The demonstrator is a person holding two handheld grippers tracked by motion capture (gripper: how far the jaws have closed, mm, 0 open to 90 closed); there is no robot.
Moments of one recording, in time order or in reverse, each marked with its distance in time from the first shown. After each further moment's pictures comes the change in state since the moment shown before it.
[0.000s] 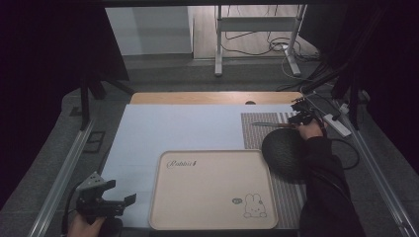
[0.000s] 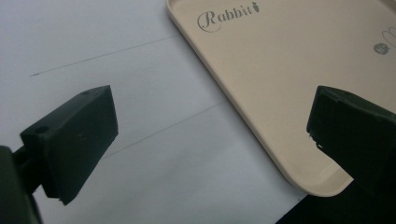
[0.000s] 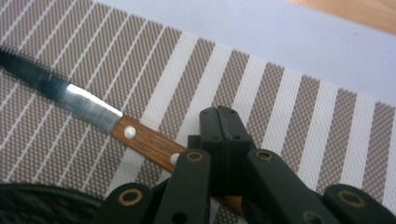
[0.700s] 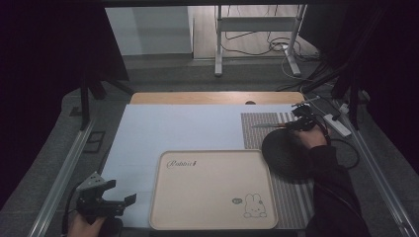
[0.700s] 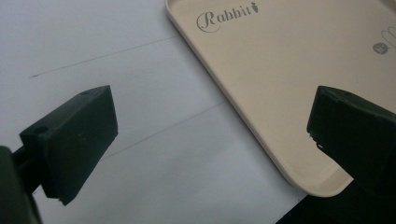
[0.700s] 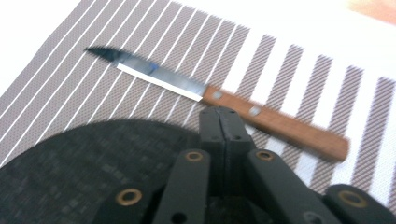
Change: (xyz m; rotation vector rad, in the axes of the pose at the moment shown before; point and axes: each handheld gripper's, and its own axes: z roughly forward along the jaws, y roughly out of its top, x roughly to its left) left arm 0.000 0.000 0.000 -0.001 -0.001 0.004; right arm 0.028 -0.017 -0.042 -0.049 0.102 -0.043
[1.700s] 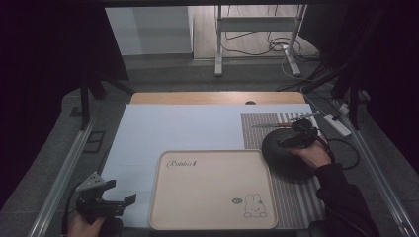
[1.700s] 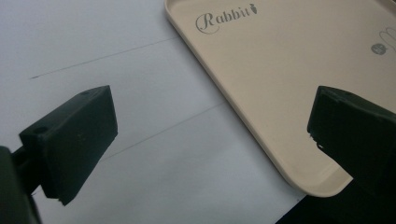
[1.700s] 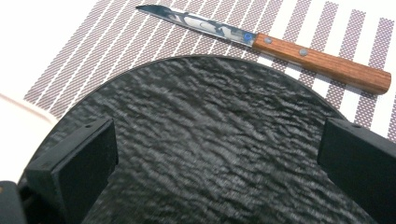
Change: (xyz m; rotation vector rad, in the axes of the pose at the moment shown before) left arm 0.000 0.000 0.000 -0.006 -0.001 0.003; right arm 0.044 -0.038 -0.026 -0.011 -0.024 0.009
